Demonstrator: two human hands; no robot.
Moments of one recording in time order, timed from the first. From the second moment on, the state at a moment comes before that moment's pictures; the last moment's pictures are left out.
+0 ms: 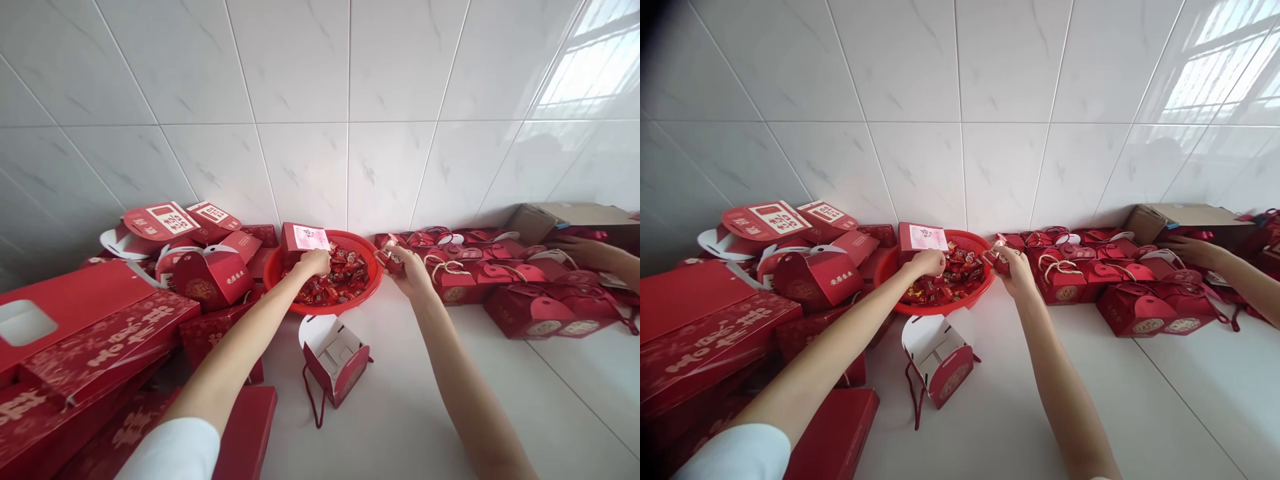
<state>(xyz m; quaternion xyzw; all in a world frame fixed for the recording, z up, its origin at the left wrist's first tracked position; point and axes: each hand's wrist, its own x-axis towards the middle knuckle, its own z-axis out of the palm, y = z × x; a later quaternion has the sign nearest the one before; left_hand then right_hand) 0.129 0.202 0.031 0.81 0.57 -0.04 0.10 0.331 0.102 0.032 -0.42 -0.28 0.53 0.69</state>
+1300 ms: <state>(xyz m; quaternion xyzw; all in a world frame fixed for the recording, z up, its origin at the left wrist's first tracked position) 0.113 0.099 0.090 0.74 0.34 0.33 0.48 0.292 0.057 0.051 -0.33 -0.50 0.53 0.59</state>
